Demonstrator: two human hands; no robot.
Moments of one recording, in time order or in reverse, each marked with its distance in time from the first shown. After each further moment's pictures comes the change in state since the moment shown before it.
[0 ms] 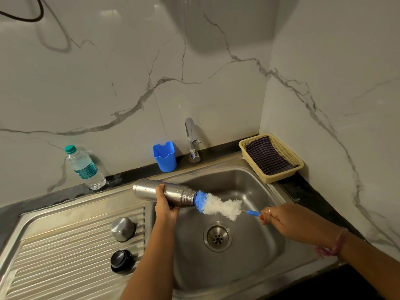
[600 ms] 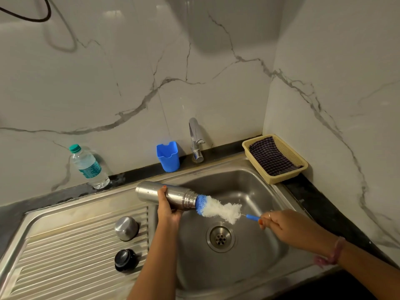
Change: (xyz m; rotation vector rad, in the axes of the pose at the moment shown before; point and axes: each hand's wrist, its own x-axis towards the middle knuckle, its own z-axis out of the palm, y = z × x) left_hand -0.010 0.002 -0.008 -0.021 -0.006 -0.024; right_hand 0.006 0.002 0.024 0.072 0.033 0.020
